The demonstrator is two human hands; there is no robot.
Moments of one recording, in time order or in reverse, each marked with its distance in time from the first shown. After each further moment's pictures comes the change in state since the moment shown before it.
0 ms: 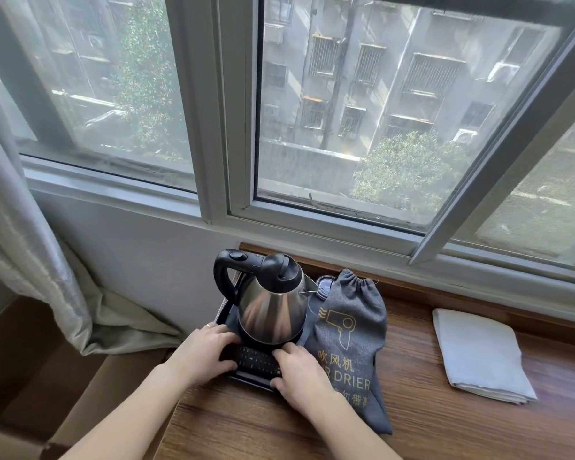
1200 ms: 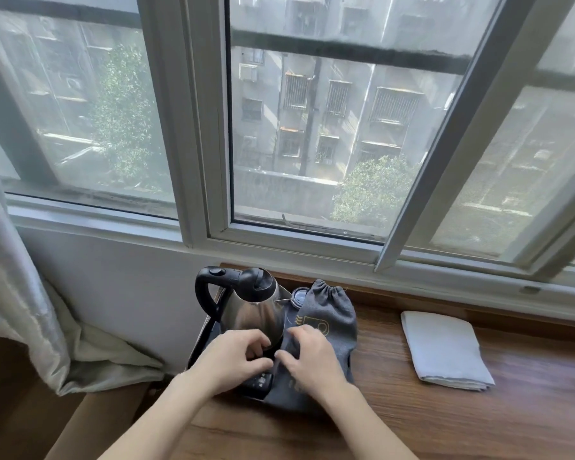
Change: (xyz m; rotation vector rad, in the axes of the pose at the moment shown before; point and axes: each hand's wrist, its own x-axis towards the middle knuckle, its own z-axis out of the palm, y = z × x) left_hand -0.003 0.104 -0.062 -0.414 0.093 -0.037; right_hand -0.039 0.024 -0.056 0.287 0.368 0.111
